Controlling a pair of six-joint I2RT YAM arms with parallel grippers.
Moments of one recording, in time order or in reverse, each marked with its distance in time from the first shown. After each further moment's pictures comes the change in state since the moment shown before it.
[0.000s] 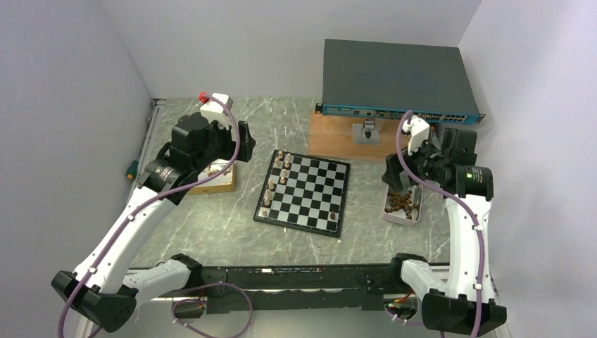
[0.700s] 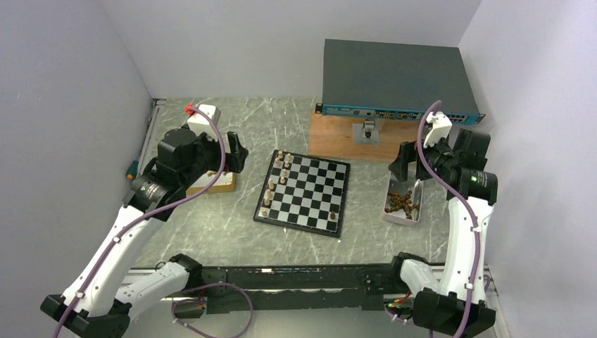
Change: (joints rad) left arm 0.004 -0.149 -0.065 -0.070 -0.001 -0.042; right arm -0.154 -0.021 -0.039 0.150 0.003 0.287
